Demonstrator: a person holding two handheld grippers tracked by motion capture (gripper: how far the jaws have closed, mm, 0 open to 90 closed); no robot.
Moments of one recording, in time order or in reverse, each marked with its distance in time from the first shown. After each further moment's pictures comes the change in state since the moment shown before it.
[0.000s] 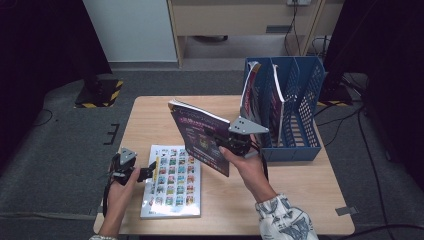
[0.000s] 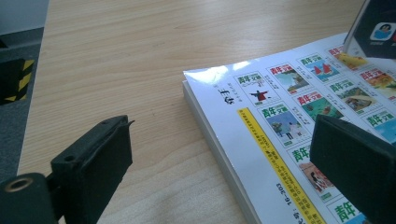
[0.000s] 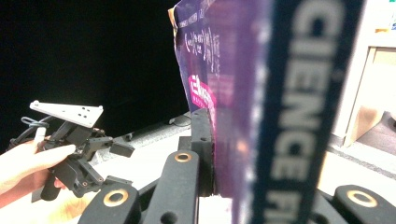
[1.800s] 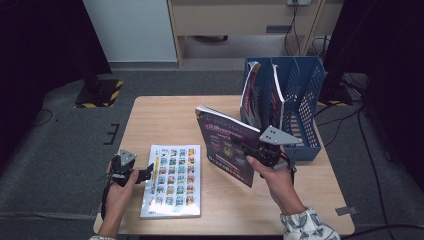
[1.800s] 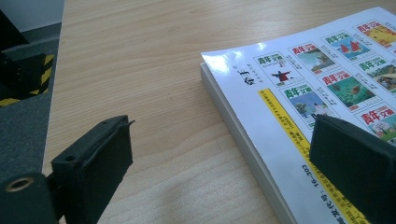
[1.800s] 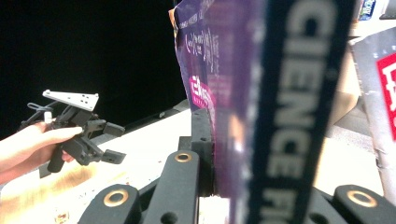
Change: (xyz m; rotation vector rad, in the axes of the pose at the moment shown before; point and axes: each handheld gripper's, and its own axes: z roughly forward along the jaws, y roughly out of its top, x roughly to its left) left arm 0.002 -0.006 -0.001 0.045 0.061 0.027; right arm -0.013 -0.007 -0.075 0.024 -0.055 0.026
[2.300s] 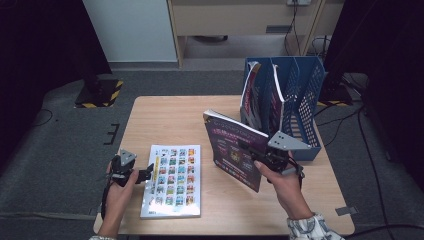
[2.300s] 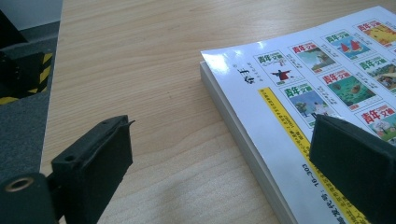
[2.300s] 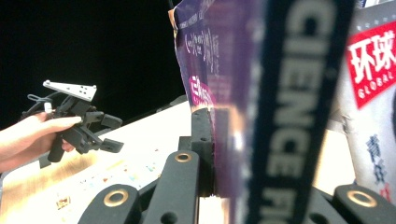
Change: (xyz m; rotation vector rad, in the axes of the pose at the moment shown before) left arm 0.000 0.000 0.000 0.003 -0.004 0.000; right arm -0.004 -0.010 -0.021 0.011 -0.020 0.010
